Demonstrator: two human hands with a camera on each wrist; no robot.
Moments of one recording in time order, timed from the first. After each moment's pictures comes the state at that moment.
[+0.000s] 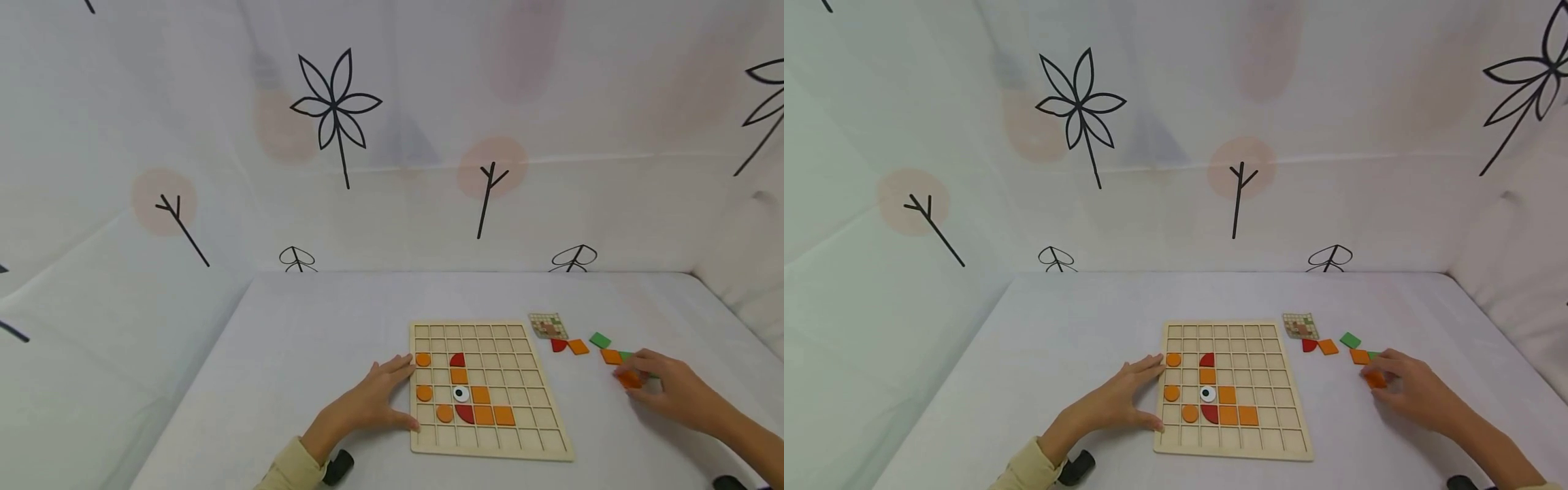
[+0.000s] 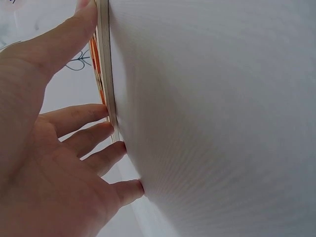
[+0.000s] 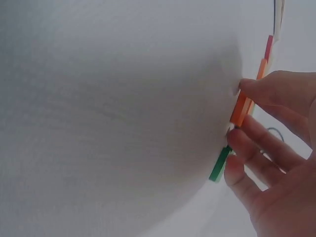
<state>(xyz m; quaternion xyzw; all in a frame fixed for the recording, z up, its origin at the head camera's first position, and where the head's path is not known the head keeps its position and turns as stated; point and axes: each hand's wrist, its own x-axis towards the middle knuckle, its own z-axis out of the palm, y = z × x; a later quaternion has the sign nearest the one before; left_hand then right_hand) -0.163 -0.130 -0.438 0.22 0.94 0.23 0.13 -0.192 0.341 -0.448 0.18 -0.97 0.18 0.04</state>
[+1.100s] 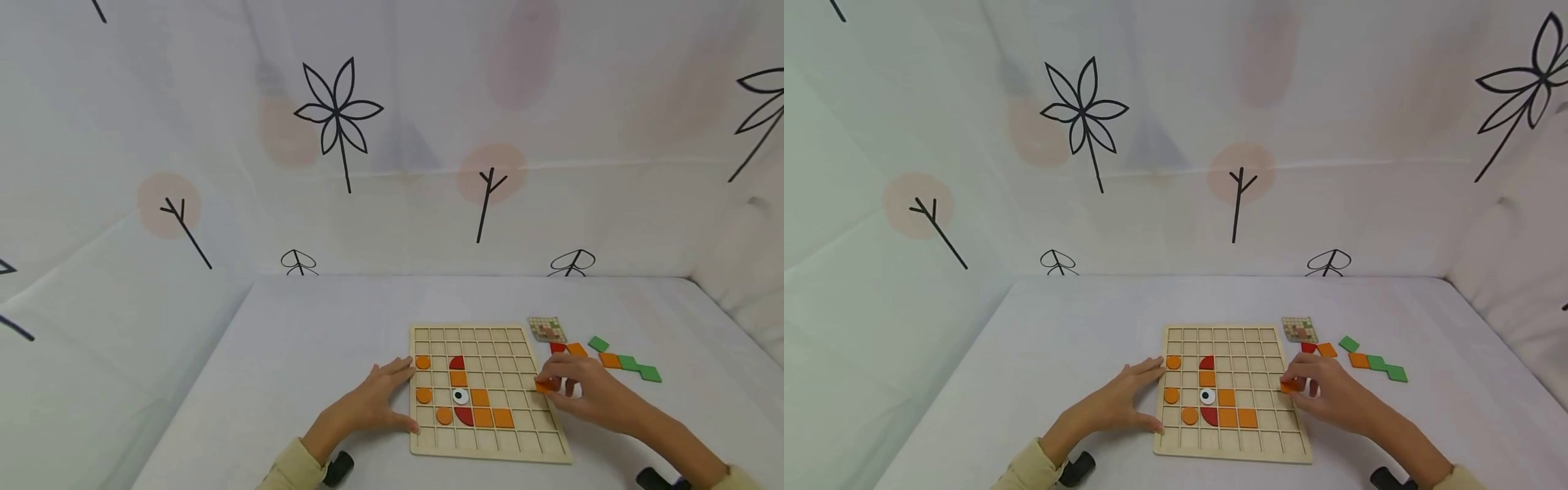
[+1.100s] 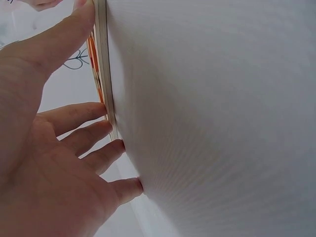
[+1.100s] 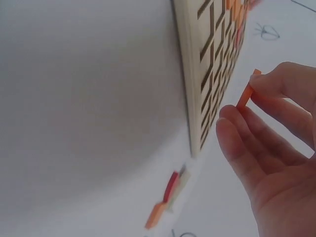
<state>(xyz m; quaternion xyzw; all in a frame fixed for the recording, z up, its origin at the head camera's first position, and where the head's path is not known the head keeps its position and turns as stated) -0.162 -0.130 -0.440 0.22 0.94 0.23 0.13 -0.182 0.242 -0.420 0.33 -0.89 0.30 0.01</state>
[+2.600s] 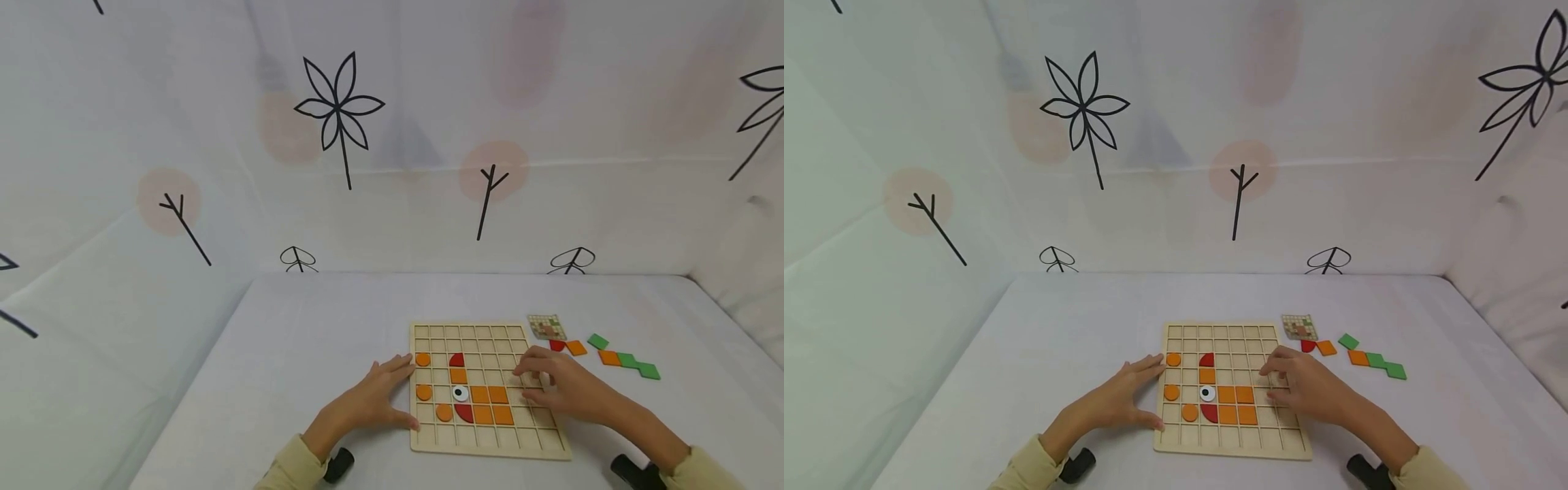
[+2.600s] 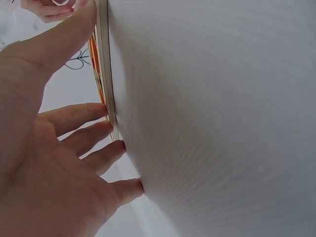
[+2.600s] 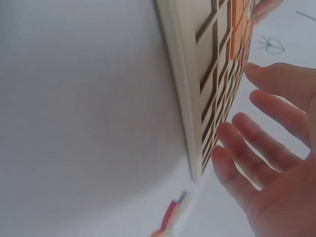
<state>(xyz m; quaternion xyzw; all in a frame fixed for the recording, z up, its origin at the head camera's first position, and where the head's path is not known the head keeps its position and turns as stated) -0.162 -0.130 -0.438 0.23 0.94 0.23 0.13 -0.189 0.216 -0.423 0.32 -0.91 0.27 -0.03</state>
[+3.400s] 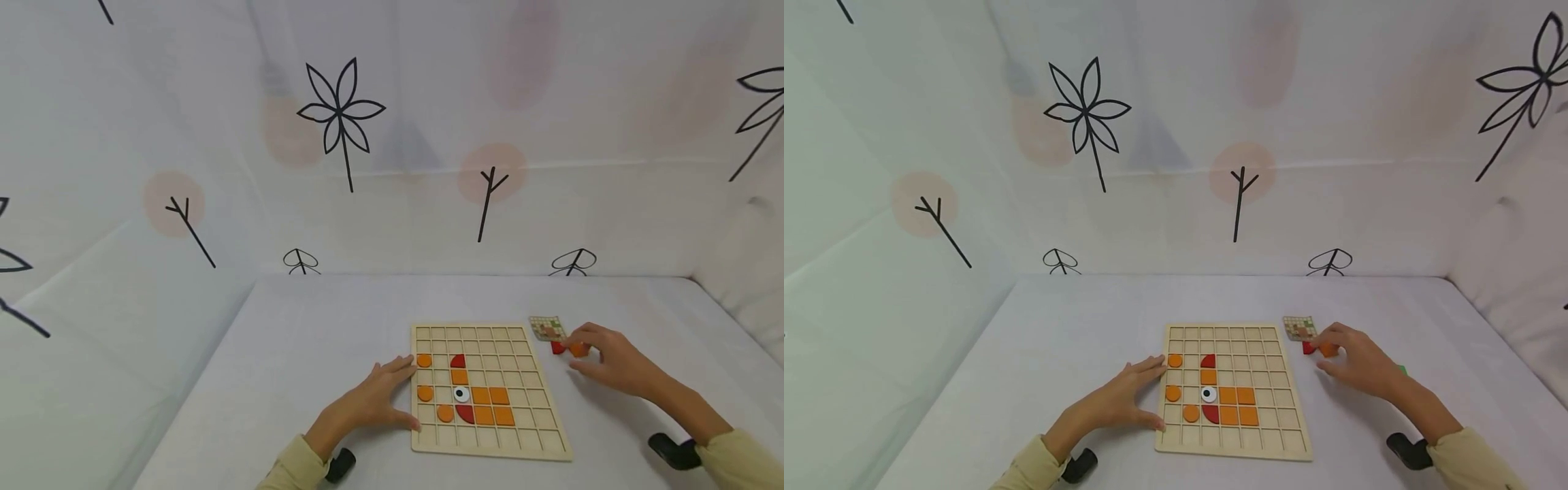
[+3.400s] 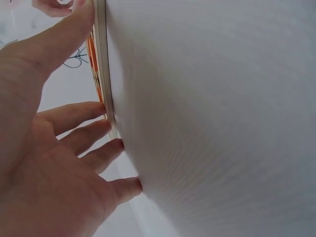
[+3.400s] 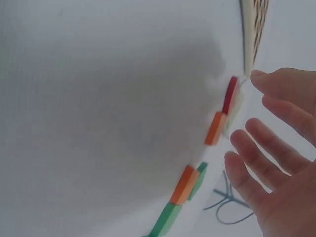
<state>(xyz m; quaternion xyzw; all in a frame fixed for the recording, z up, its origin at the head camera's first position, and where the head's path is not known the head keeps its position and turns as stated) -0.161 -0.128 -0.436 0.22 0.94 0.22 0.13 -0.224 0.285 -0.430 0.27 -0.93 0.23 0.08</state>
